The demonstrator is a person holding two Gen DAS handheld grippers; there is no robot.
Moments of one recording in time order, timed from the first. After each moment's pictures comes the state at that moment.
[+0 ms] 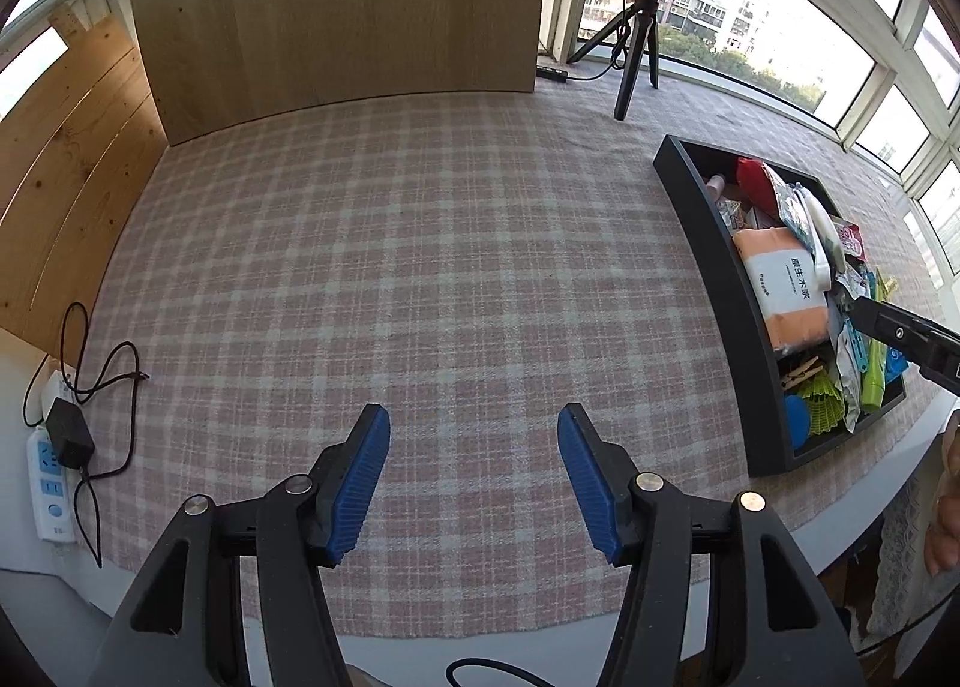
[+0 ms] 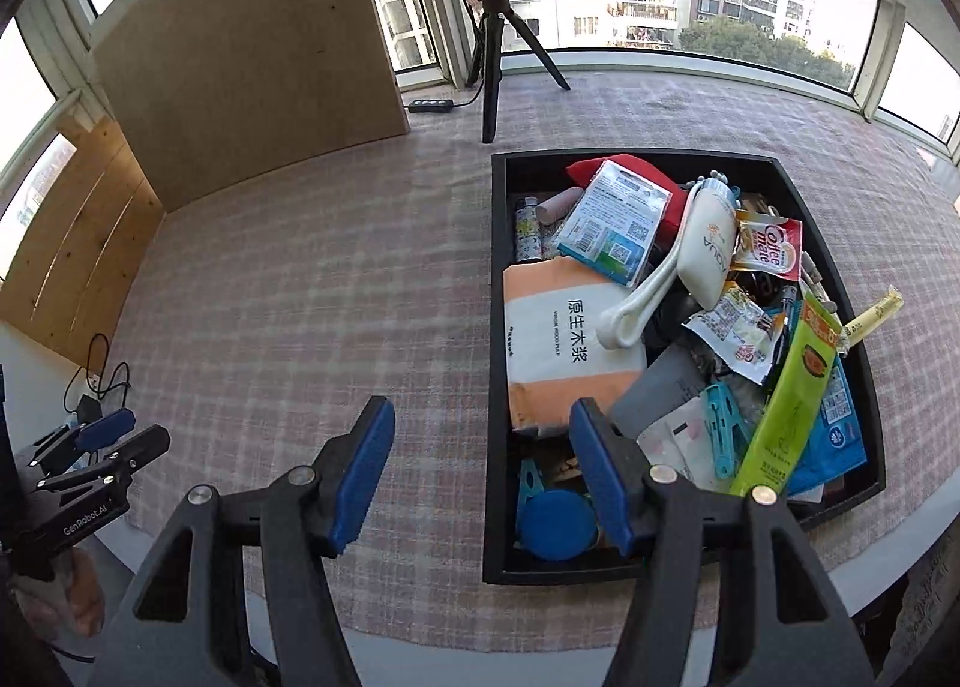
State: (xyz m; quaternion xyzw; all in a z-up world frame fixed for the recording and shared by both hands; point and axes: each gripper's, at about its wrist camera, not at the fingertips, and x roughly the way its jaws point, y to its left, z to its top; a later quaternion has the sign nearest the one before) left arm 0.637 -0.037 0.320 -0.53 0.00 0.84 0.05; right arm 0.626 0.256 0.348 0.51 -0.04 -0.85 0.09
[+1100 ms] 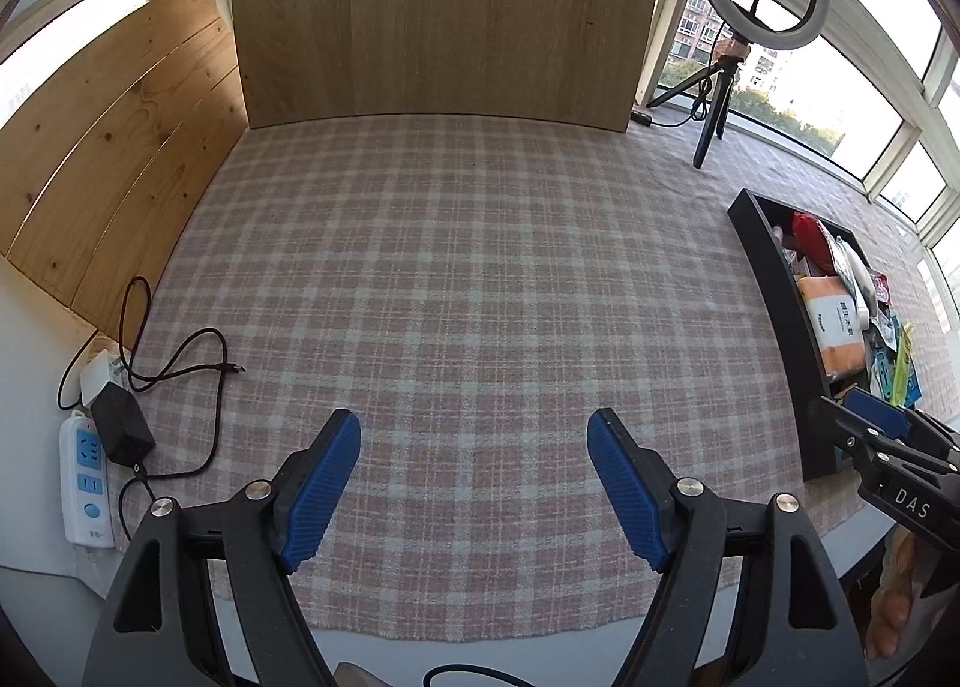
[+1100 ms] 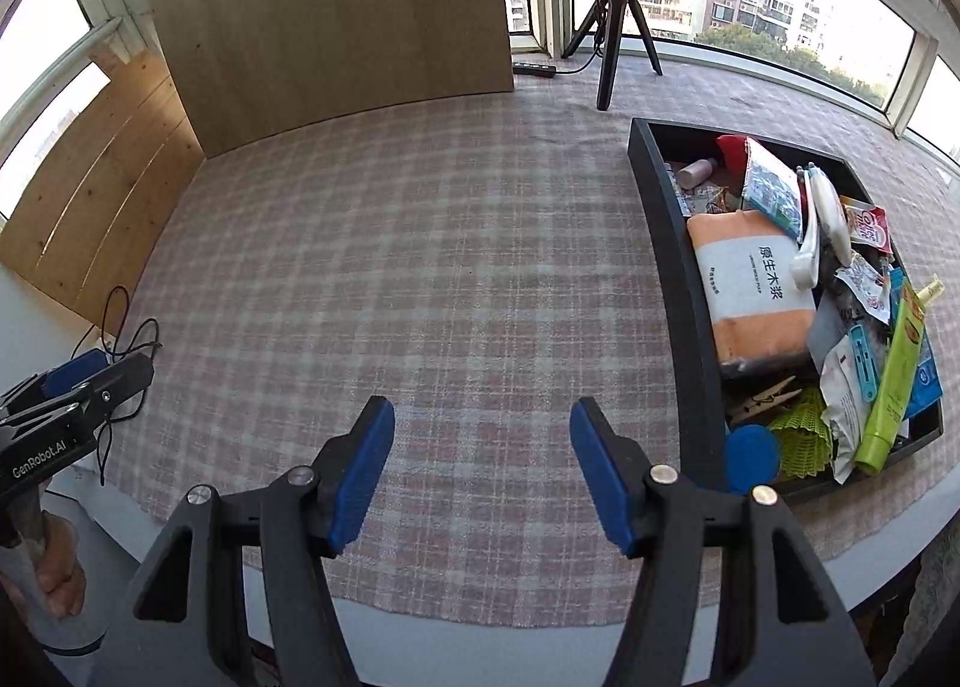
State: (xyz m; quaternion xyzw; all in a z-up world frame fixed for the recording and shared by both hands) left arm 0.649 -0.144 0.326 -0.51 -0.03 0.86 0.02; right arm 0.665 0.130 0.329 0.52 -0.02 -0.85 0.10
